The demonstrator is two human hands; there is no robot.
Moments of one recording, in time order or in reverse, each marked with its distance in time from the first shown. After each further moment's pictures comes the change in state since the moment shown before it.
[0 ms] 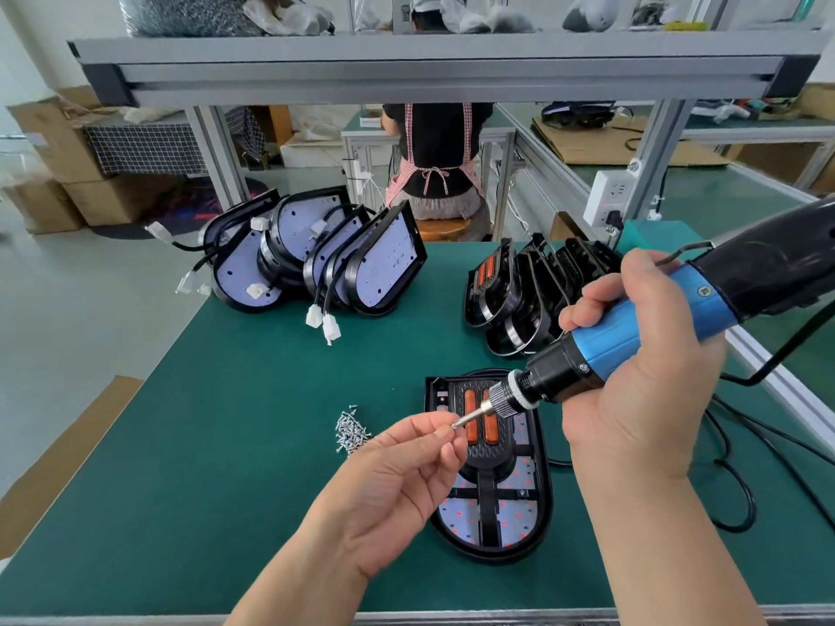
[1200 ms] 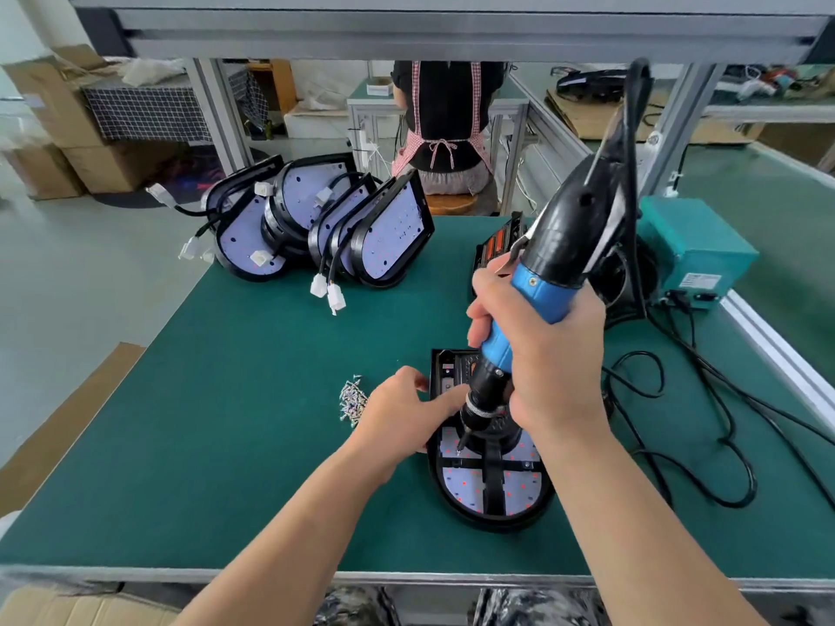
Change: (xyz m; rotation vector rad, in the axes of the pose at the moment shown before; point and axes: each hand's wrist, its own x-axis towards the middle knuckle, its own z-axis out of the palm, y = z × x) left_hand 0.056 0.003 -0.021 1.251 0.327 0.213; right_hand -0.012 0.045 -0.002 -0.374 -0.351 0.108
